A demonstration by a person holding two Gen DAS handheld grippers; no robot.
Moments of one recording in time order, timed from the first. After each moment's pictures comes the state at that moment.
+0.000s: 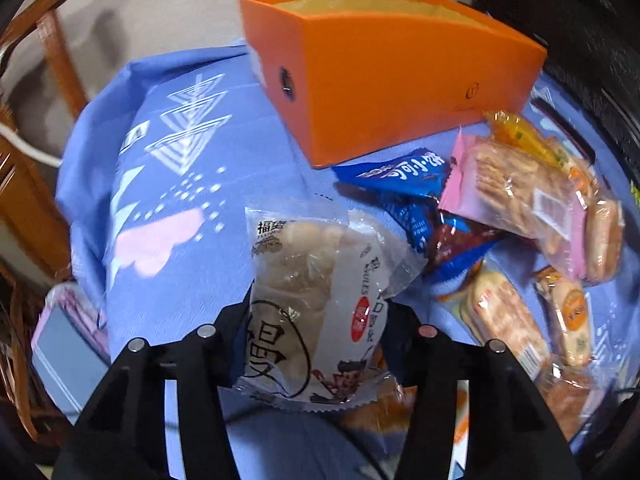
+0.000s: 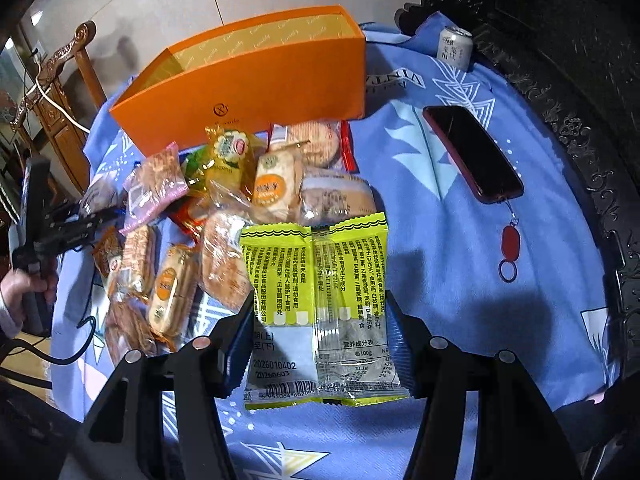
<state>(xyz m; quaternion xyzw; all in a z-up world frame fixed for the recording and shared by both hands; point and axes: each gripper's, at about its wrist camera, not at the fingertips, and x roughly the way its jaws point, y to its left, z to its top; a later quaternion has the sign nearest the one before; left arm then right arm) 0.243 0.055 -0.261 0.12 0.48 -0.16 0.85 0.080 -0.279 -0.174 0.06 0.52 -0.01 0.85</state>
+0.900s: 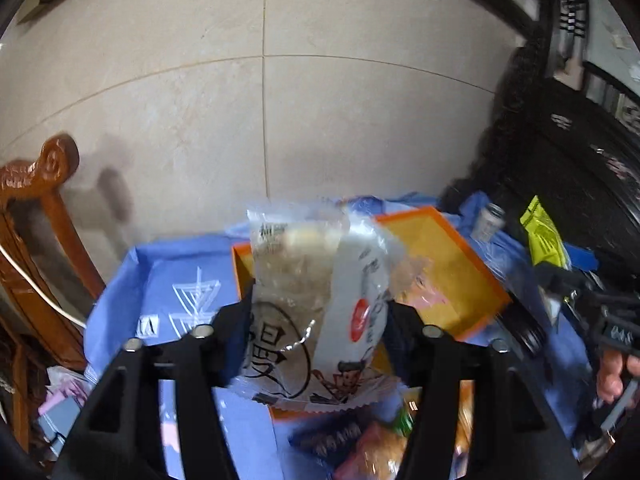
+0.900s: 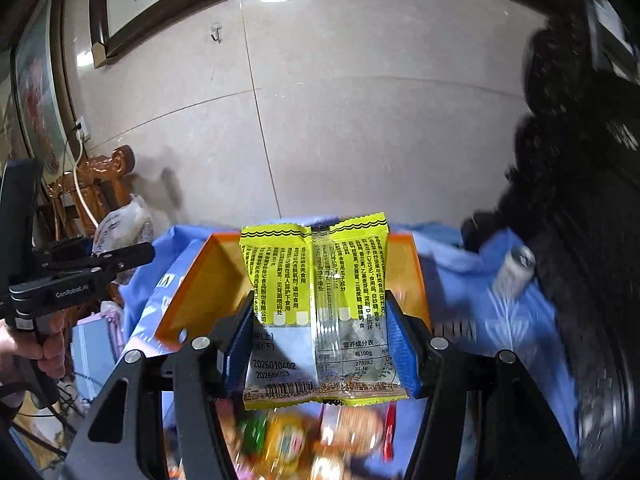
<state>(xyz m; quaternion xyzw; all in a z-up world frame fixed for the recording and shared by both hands) 0.364 -0.029 -0.050 0.04 0.36 -0.15 0.92 0.267 -0.250 -0.025 0.02 0.33 0.06 0.94</state>
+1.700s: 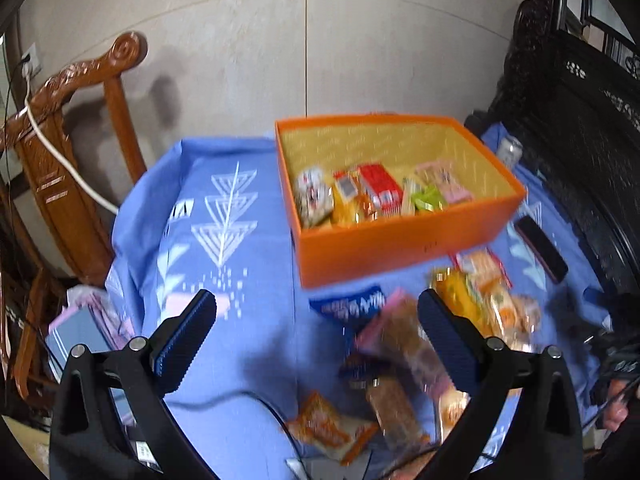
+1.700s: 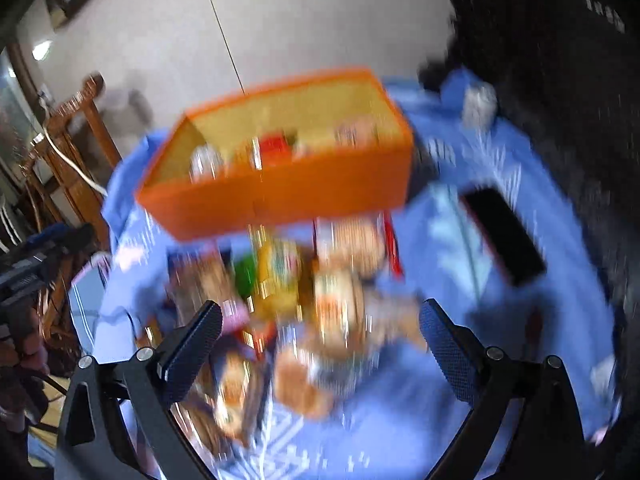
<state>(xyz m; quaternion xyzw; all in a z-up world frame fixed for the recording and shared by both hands) 0.228 0.020 -0.134 0.05 0.42 -0.10 0.90 0.142 -0.243 -0.133 0.09 0.49 -0.01 0.87</state>
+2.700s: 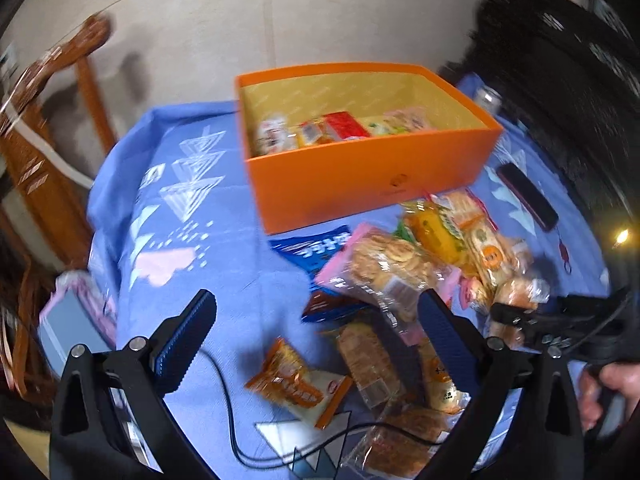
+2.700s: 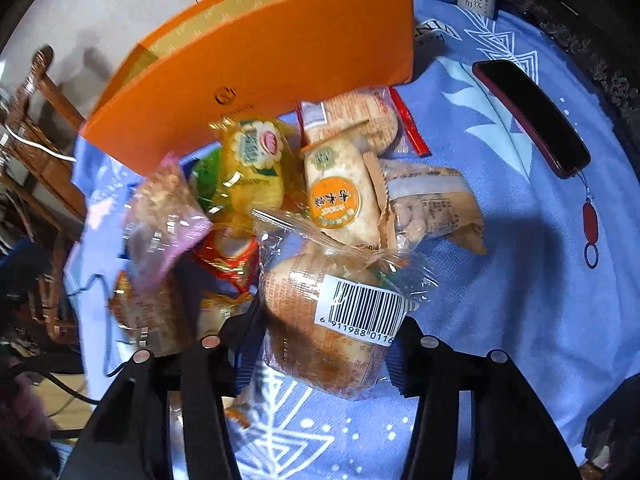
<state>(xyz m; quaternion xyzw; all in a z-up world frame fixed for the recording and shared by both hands) 0.199 -0.015 -0.171 0.09 0.45 -0.14 0.88 0.142 -0.235 -0.207 0.16 0.57 -0.01 0.81</state>
